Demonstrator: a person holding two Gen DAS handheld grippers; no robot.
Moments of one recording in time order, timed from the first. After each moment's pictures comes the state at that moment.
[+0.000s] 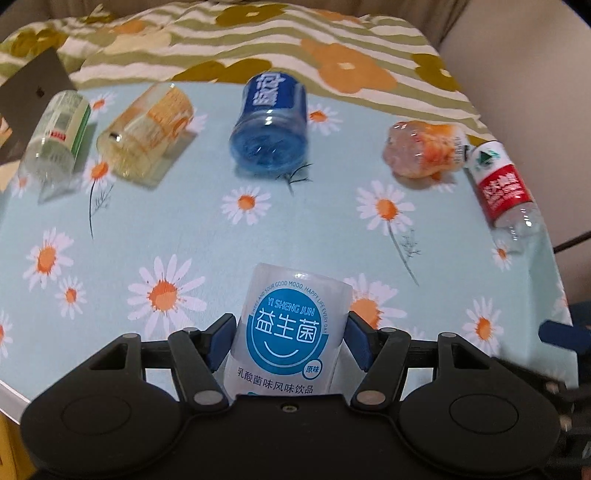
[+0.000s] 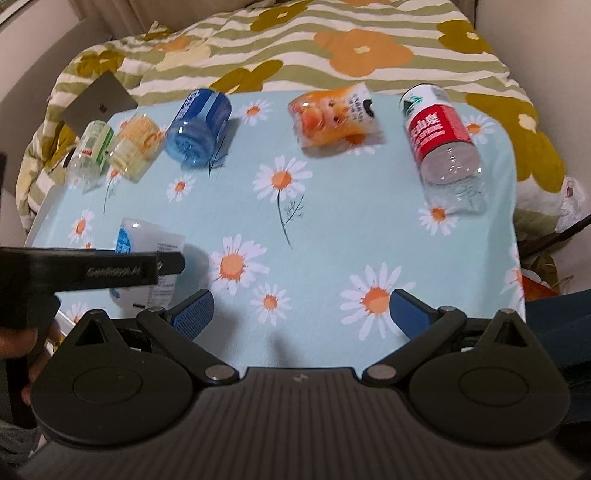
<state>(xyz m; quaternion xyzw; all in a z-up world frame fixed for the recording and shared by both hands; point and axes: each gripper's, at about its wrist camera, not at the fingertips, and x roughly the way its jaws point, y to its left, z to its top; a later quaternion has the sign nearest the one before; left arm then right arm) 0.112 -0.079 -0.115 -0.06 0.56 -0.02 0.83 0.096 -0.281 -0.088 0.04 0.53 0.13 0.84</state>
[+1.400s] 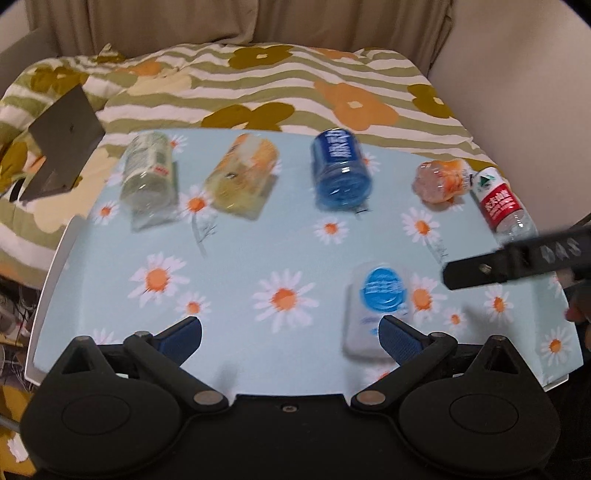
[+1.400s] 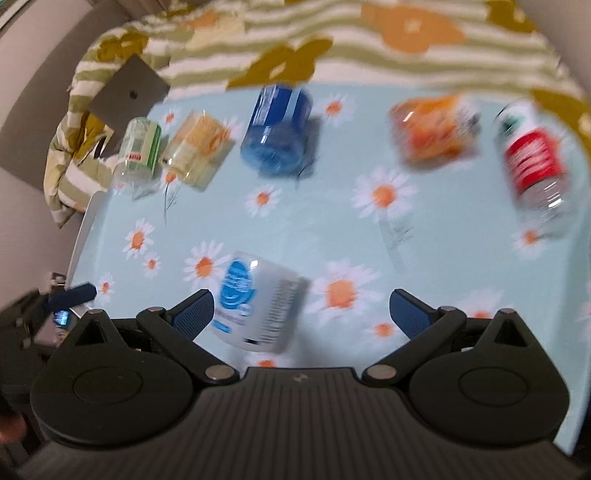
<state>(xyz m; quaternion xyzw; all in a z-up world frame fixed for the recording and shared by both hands) 0.059 0.015 -0.060 -0.03 0.51 -0.04 0.86 0.153 -0.194 -0.069 0.08 0.60 0.17 0.78</state>
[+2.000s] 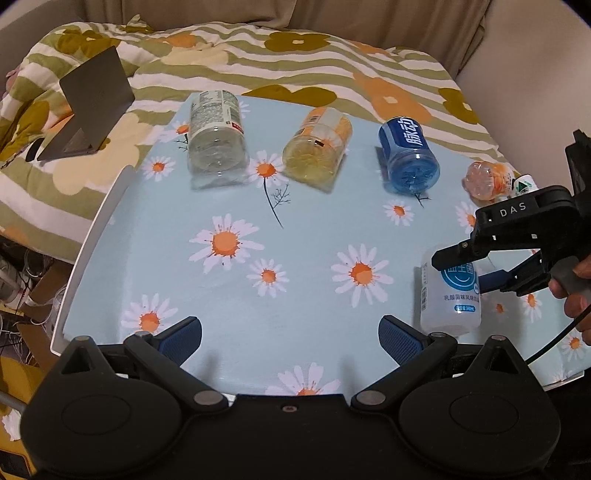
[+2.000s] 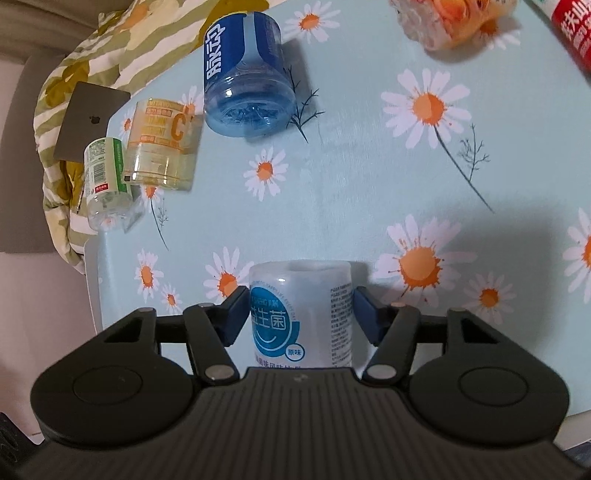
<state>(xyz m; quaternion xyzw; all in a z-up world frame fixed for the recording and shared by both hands) 0.046 0.085 -0.079 -0.06 0.52 -0.02 0.85 0.188 -0.170 -0.137 0.23 0.67 0.11 0.69</state>
